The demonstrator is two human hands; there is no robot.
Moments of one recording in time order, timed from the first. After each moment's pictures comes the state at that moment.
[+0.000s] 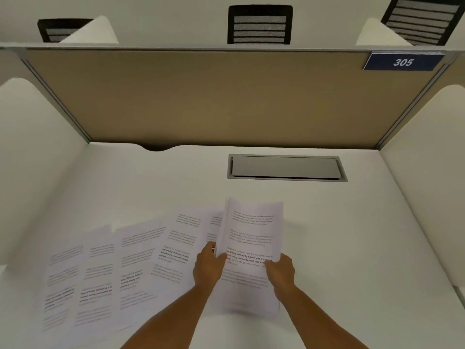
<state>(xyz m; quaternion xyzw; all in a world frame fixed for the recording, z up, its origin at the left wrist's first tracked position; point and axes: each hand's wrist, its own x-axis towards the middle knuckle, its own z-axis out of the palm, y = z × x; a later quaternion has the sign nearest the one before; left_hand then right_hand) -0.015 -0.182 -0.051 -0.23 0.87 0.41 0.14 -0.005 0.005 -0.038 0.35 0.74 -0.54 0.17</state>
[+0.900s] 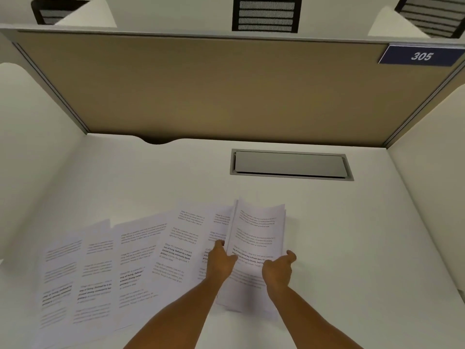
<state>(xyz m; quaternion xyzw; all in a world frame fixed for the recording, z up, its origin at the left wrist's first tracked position) -0.034 -0.165 -0.070 -0.24 0.82 0.48 0.20 -0.019 -0.023 -0.055 0.45 0.75 -0.48 0.13</state>
